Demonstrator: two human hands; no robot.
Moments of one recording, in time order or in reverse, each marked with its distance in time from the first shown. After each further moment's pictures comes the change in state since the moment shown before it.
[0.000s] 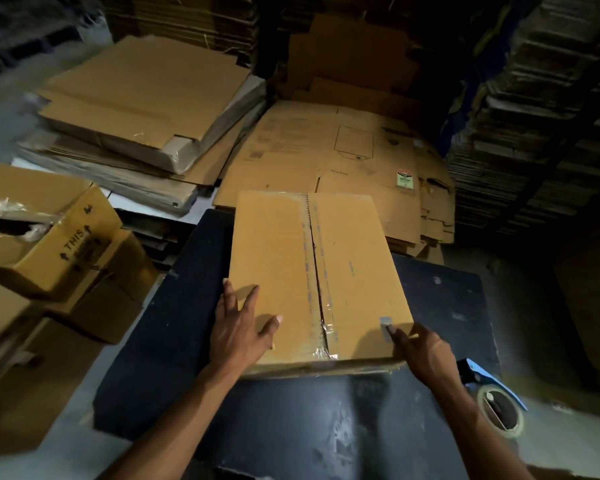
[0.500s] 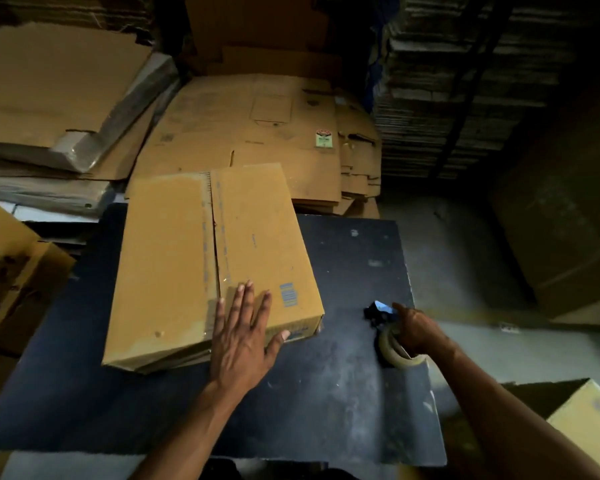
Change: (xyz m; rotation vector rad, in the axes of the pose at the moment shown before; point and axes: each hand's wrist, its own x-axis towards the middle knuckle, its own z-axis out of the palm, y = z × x) left_hand -0.077 0.153 0.129 0.345 0.216 0.498; right_hand 0.062 0.233 -0.054 -0.347 -0.224 0.005
